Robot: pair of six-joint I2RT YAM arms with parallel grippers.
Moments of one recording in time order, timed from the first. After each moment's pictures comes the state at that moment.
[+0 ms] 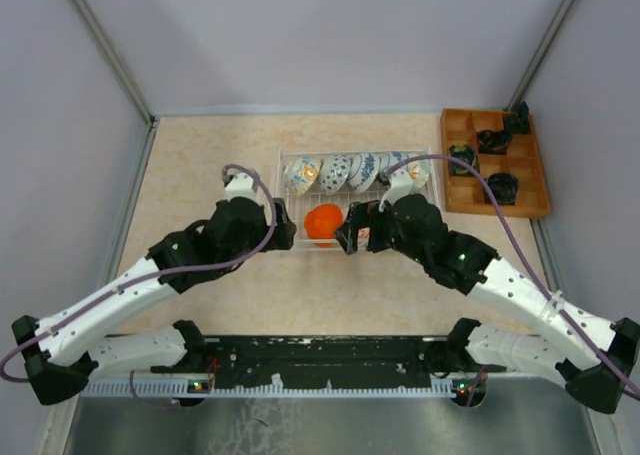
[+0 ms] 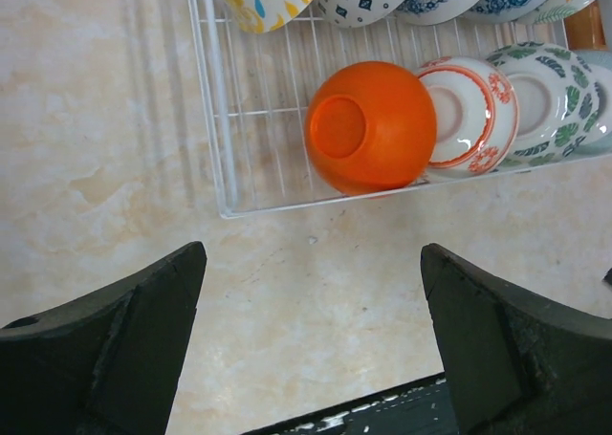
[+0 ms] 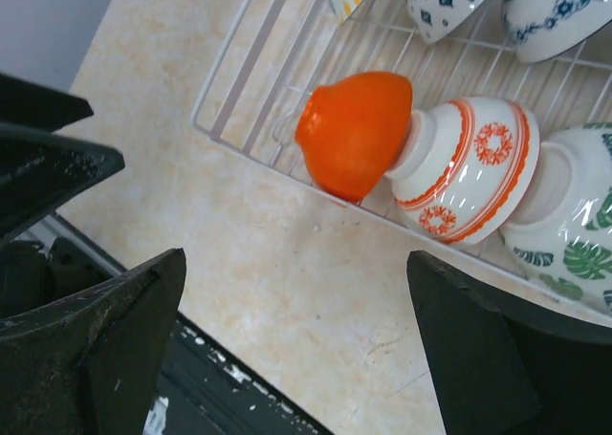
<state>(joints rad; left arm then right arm) -0.95 1.04 1.07 -0.68 -0.49 -0.70 0.88 0.92 0.91 -0.44 0.14 0.53</state>
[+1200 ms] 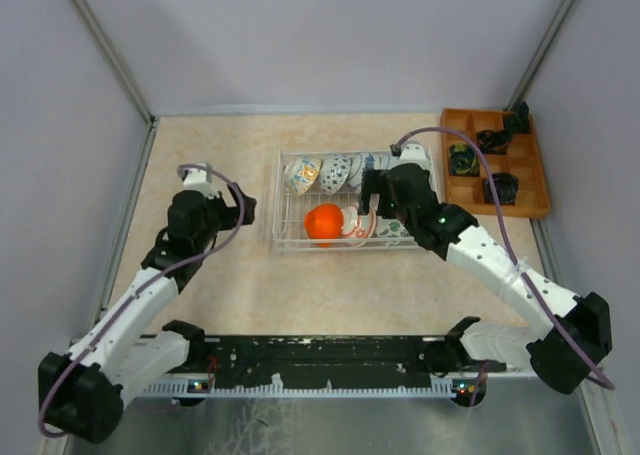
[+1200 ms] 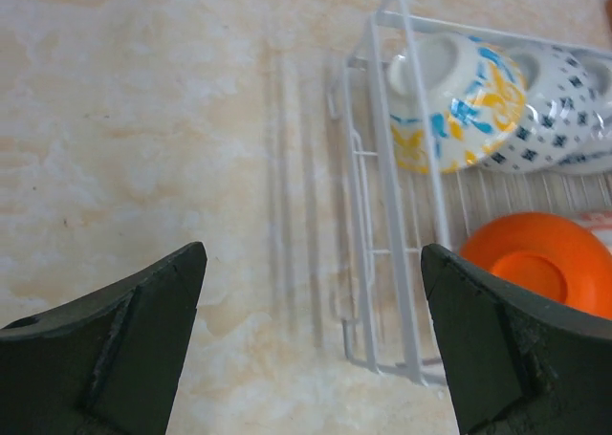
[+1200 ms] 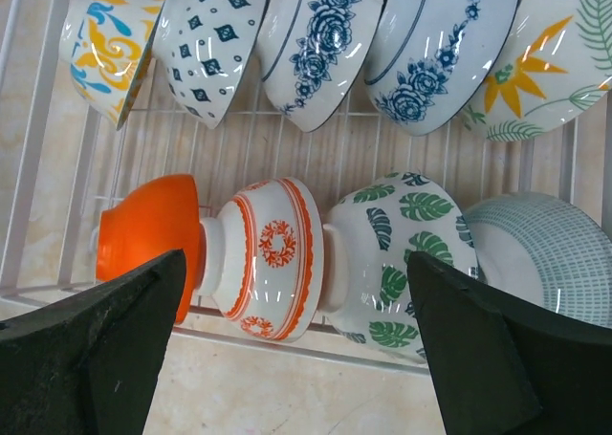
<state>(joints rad) -0.44 0.87 0.62 -0.06 -0.23 -0.37 0.65 1.15 0.98 -0.39 0.33 0.46</state>
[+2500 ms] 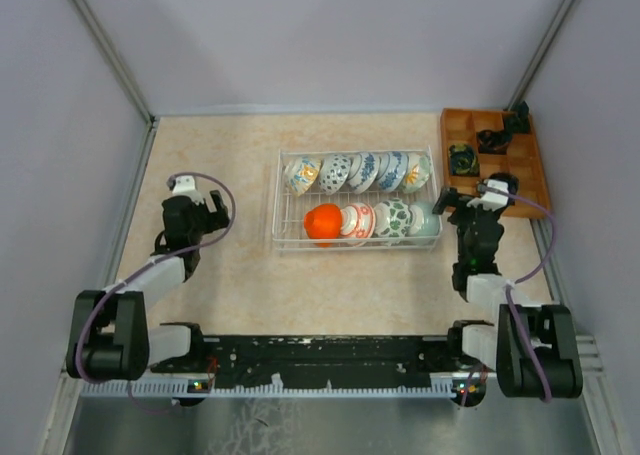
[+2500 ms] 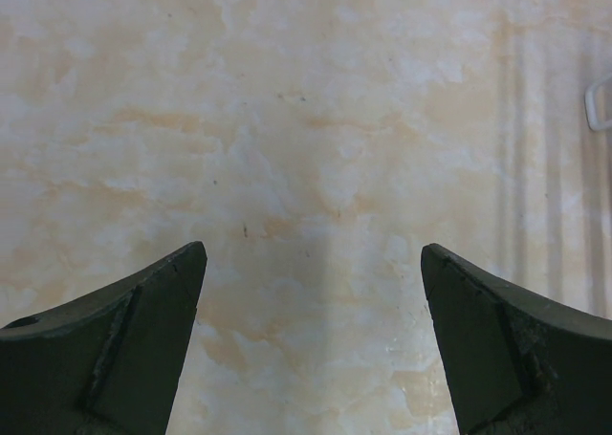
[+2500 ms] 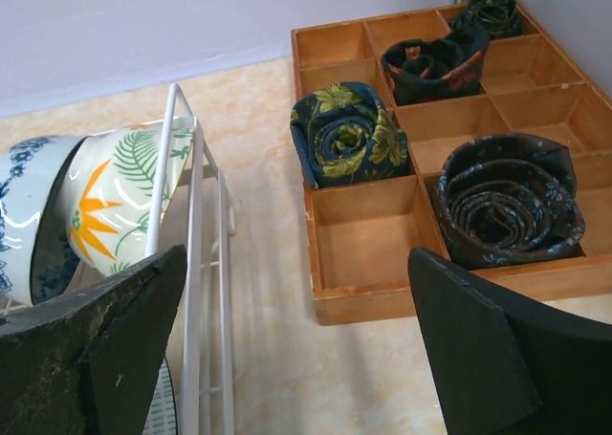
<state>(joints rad) -0.05 1.23 0.43 0.38 -0.12 -0.17 -0.02 1.11 0.23 0.86 0.14 0.13</state>
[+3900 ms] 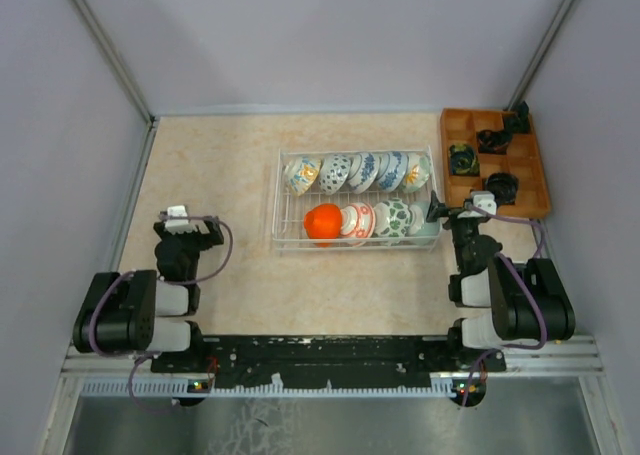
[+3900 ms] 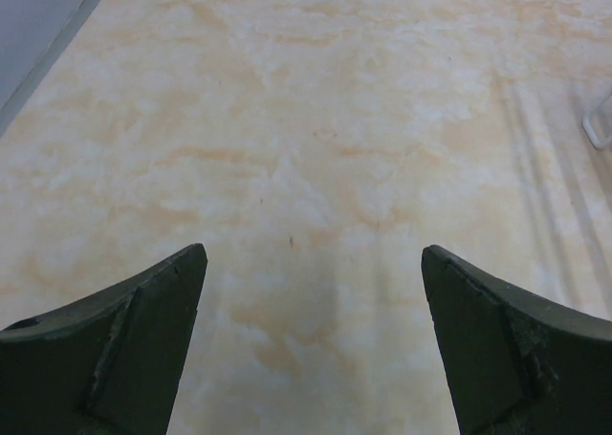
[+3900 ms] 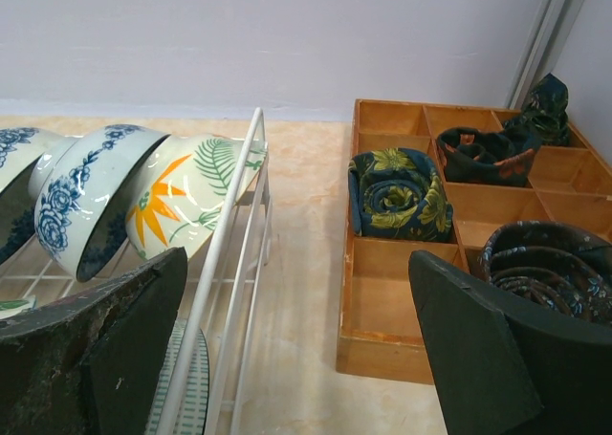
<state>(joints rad) 0.04 1.35 0.12 1.13 -0.02 -0.05 -0.03 1.42 0.09 1.52 -0.07 0.00</state>
